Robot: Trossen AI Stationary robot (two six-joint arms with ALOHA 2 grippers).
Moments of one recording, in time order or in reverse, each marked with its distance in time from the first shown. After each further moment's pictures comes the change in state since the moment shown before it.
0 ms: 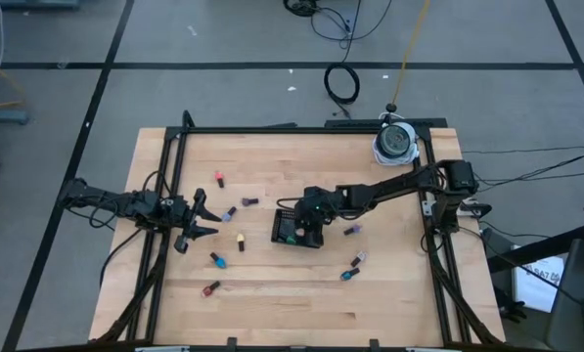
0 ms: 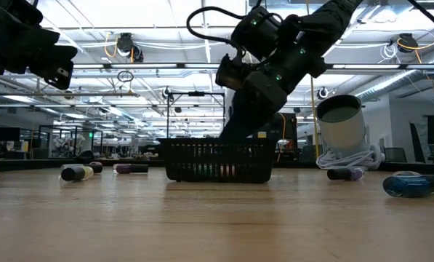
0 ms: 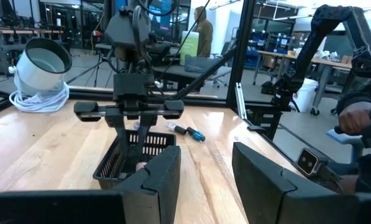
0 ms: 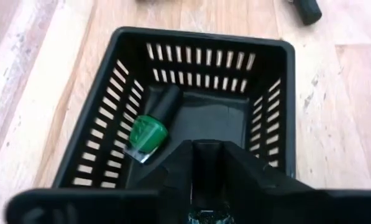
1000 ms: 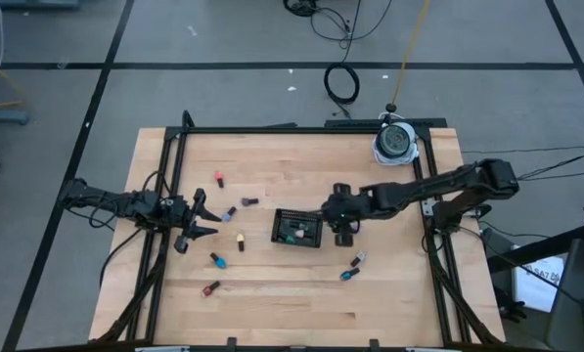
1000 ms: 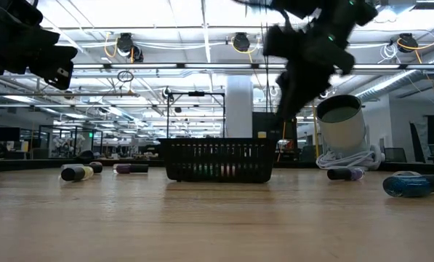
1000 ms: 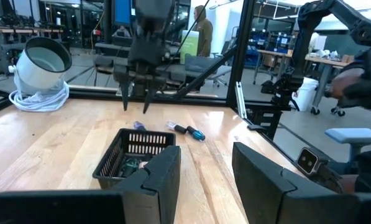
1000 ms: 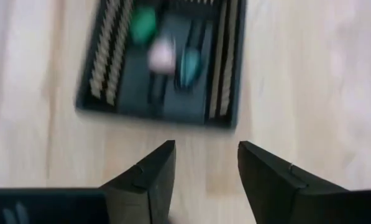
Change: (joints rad) left arm 0.000 0.000 0.000 -0.001 0.000 0.000; right arm 0.102 -0.322 -0.054 -0.506 0.229 0.034
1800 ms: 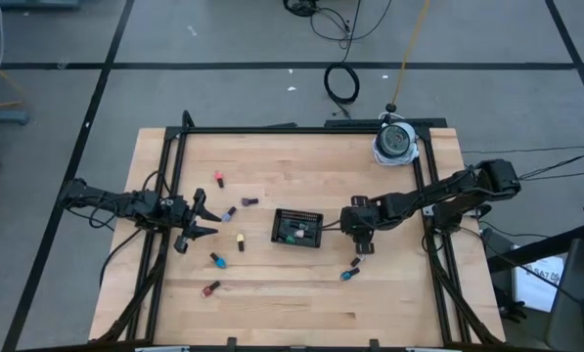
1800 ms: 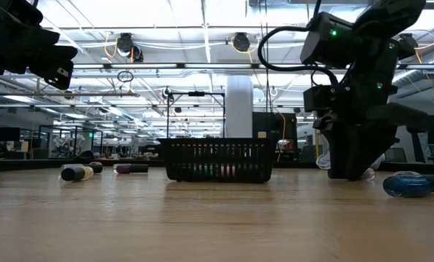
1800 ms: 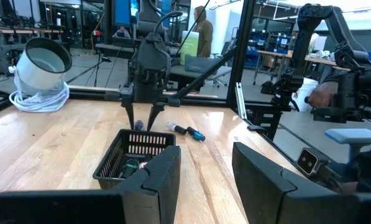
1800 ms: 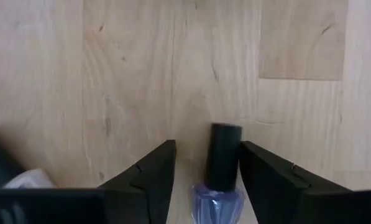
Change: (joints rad) left arm 0.000 0.000 0.000 0.000 0.000 0.000; right arm 0.024 -0.002 -0.289 0.064 -0.057 0.013
